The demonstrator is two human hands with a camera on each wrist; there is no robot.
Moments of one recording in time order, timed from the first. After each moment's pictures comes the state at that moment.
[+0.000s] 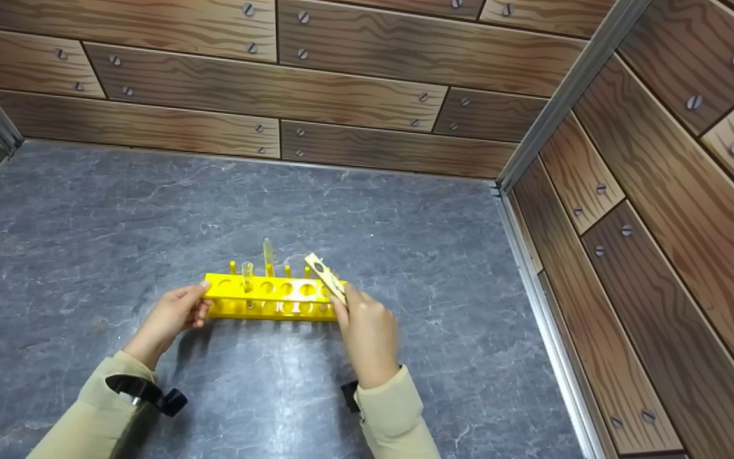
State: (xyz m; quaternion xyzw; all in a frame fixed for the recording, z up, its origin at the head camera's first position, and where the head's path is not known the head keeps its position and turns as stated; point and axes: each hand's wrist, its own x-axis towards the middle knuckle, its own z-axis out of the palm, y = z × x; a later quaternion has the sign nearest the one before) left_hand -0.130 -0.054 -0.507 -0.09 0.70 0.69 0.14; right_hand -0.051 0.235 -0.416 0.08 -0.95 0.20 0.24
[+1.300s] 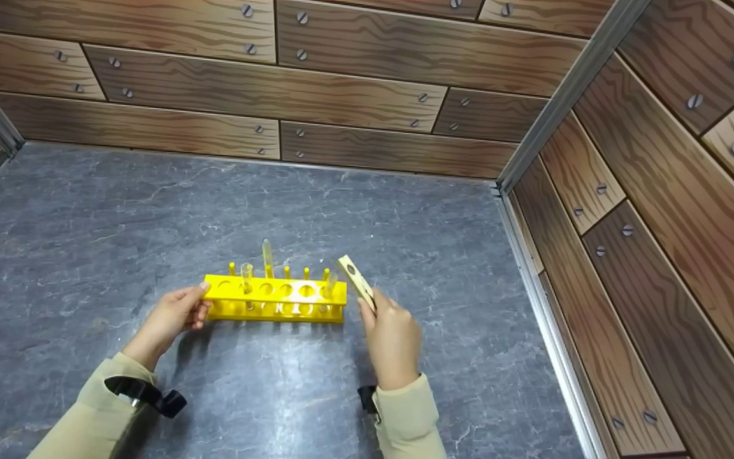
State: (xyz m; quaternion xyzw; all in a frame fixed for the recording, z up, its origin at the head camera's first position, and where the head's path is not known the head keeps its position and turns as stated) left_hand -0.130 -0.054 -0.507 -0.09 0.70 0.70 0.14; right_hand -0.053 0.267 -0.434 0.02 -0.94 0.21 0.26
